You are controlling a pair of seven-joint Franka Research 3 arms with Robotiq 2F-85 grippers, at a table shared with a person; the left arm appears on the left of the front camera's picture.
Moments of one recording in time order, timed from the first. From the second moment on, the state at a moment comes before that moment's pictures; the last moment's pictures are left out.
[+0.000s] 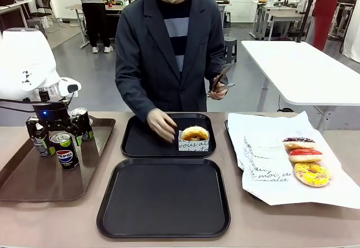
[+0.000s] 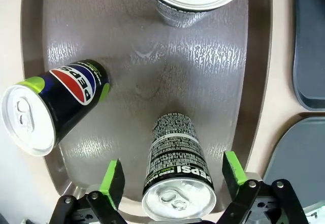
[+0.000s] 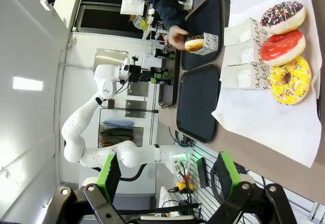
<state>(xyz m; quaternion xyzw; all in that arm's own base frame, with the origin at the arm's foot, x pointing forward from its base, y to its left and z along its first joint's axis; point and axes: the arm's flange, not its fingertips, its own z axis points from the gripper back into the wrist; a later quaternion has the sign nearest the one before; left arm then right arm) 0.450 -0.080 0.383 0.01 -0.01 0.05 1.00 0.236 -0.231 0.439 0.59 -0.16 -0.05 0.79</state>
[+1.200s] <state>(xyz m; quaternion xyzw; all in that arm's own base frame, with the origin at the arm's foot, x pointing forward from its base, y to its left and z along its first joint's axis) 0.450 -0.081 0.378 0.01 0.02 0.06 1.00 0.236 -0.231 0.439 0.59 -0.16 -0.05 0.79</state>
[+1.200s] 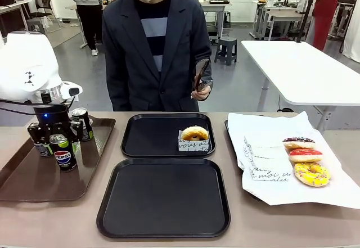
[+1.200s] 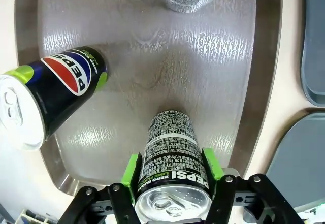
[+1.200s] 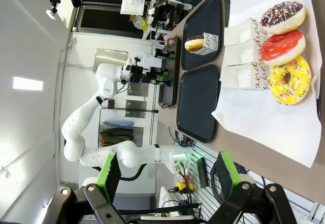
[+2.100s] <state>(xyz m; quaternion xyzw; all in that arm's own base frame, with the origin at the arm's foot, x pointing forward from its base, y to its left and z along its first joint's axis) 0.406 -0.088 0.511 -0.03 0.00 0.08 1.00 0.236 -0.232 0.439 0.59 -0.16 -0.05 0.79</state>
